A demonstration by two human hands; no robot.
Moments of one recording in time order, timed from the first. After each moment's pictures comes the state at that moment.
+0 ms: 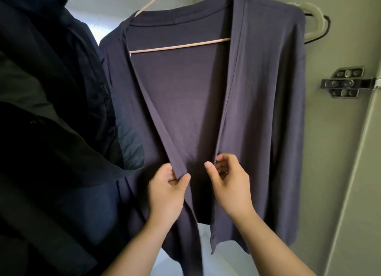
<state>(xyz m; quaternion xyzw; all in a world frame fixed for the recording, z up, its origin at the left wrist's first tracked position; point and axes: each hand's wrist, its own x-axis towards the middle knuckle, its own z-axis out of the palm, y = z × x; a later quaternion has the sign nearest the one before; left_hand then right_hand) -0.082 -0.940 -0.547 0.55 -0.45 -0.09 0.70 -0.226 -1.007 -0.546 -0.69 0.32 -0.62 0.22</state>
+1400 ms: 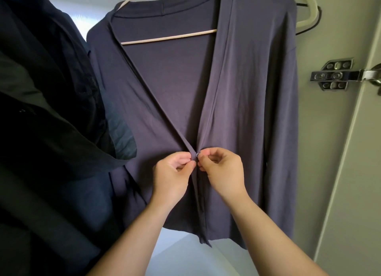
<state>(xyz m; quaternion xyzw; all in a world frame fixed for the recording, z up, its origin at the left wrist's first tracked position) -0.103 -0.964 -0.530 0.56 -0.47 -0.12 0.67 -0.230 -1.008 -0.522 -0.63 0.34 -0.58 0.39</state>
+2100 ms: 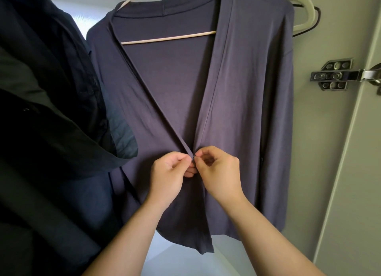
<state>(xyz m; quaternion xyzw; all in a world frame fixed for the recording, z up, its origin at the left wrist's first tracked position) -0.096 -0.954 -0.525 0.50 -0.48 -0.21 0.69 -0.223 -0.999 -0.524 -0.71 0.30 -0.61 0.19</state>
